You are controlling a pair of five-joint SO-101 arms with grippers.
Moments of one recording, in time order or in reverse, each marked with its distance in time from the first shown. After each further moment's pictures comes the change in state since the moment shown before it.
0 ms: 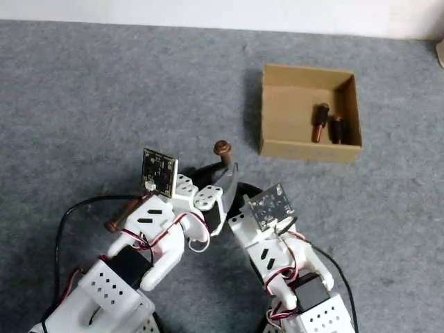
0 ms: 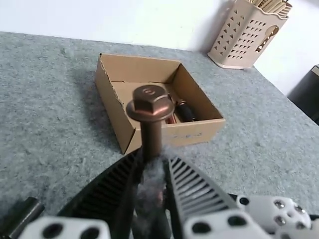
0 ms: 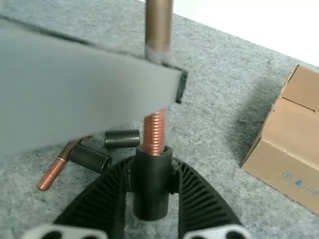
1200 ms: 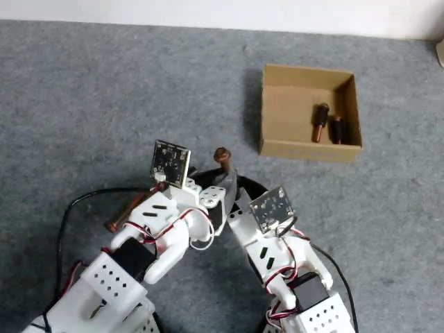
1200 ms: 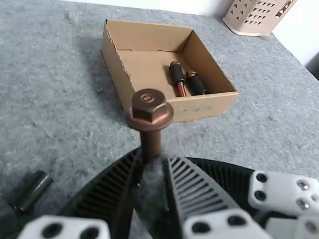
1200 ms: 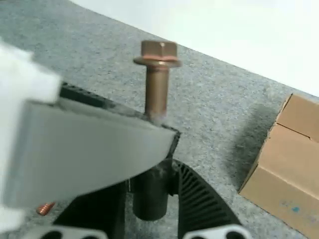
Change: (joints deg) left arm 1.6 7.6 -5.6 8.9 0.0; right arm -0.6 0.2 -0.7 -6.9 0.3
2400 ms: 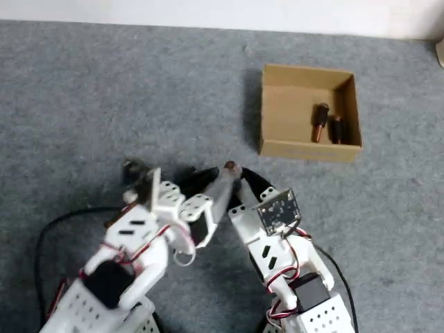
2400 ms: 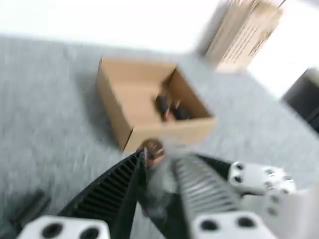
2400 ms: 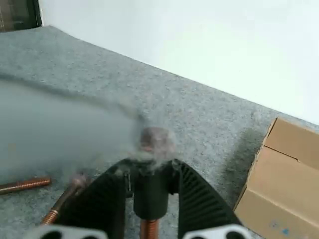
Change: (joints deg) left arm -0.9 -24.5 2.9 8.4 -0.3; right arm 0.1 -0.2 0.9 -4.9 -0.2
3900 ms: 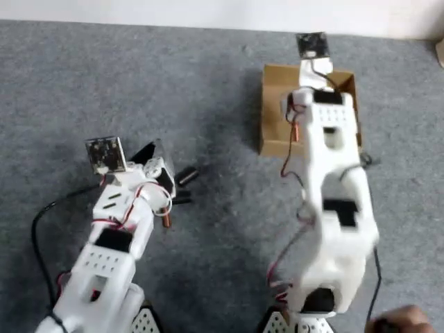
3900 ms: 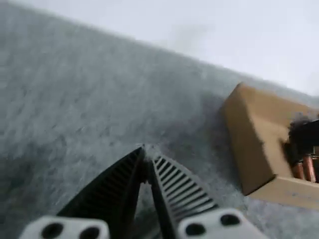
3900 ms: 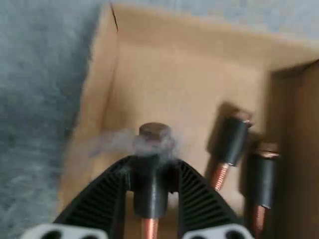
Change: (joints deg) left arm -27.8 33.2 7.8 -34.7 0.0; right arm 28.1 133.6 -114.5 30.9 2.2
